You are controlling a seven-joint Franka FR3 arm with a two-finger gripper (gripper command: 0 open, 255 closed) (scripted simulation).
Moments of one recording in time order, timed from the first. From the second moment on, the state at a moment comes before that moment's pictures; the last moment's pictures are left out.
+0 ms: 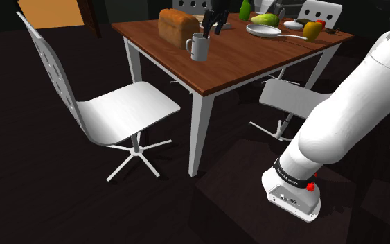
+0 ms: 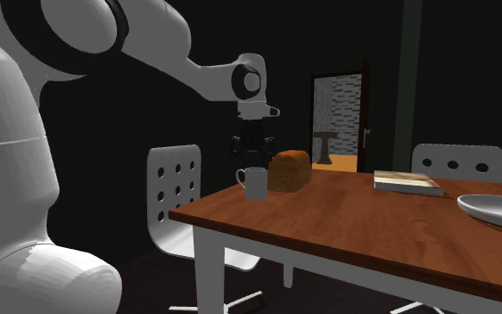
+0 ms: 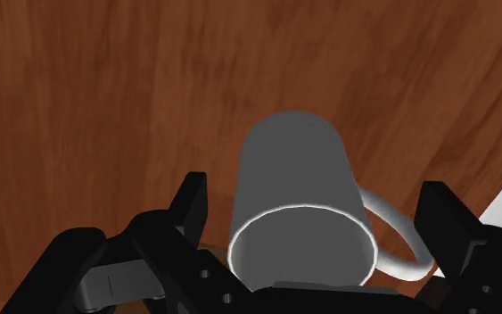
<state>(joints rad) 0.01 -0.13 -0.26 -1.88 0.04 1.90 -0.33</state>
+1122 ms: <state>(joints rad) -0.01 0.08 -0.29 -1.76 0.12 1.98 -0.43</state>
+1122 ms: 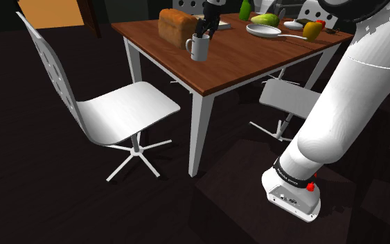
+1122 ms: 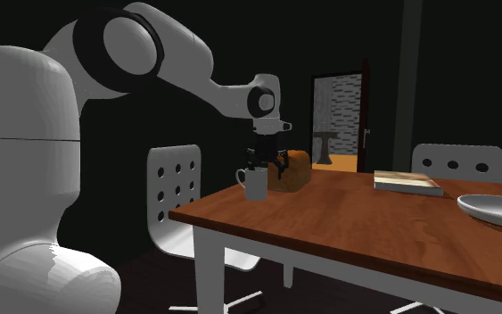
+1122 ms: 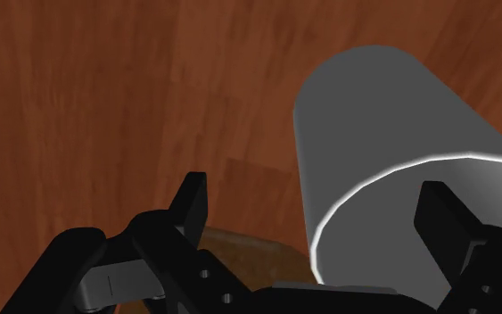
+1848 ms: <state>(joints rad) -0.01 0.08 -0.29 -1.76 0.12 1.98 -0.43</state>
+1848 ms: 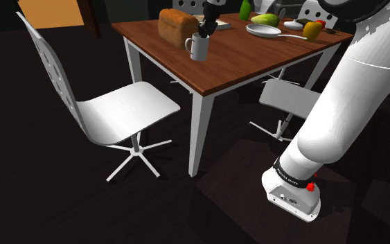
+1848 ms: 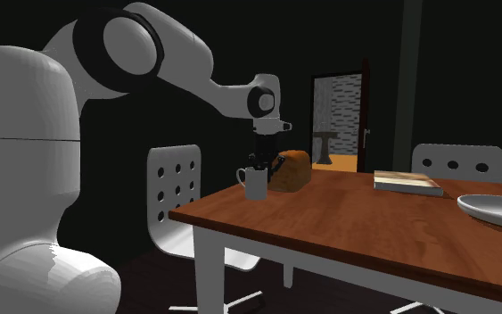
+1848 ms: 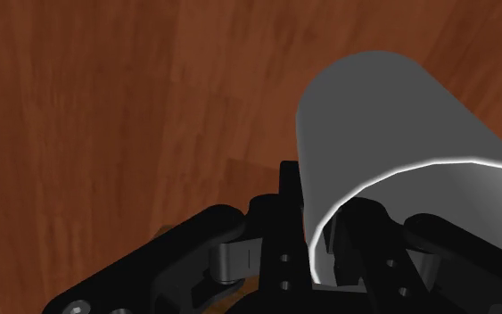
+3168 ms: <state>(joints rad) -0.02 0.11 -0.30 -1.49 0.12 1.73 -0.41</state>
